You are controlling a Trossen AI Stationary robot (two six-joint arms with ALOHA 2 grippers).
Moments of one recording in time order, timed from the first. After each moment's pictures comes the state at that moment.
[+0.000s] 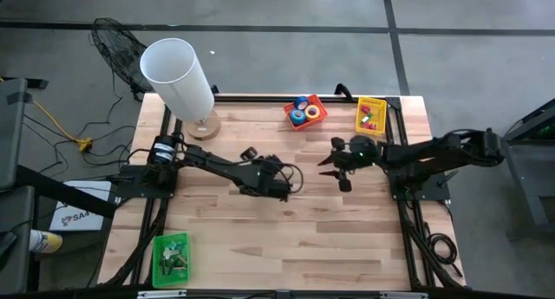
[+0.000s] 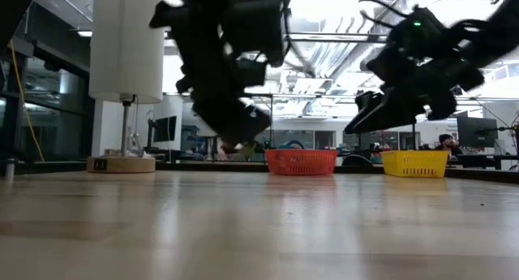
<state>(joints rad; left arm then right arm) -0.16 2.01 1.38 -0.80 -0.87 -0.79 -0.25 1.23 0.31 0.39 -0.27 -0.24</state>
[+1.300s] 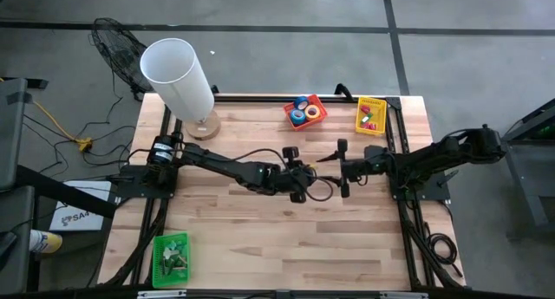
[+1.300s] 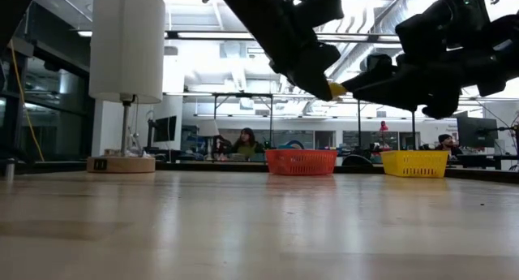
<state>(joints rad) -0.16 2.01 1.53 -0.23 -0.66 0.14 -0.08 1.23 0.15 0.92 -0.08 -0.48</state>
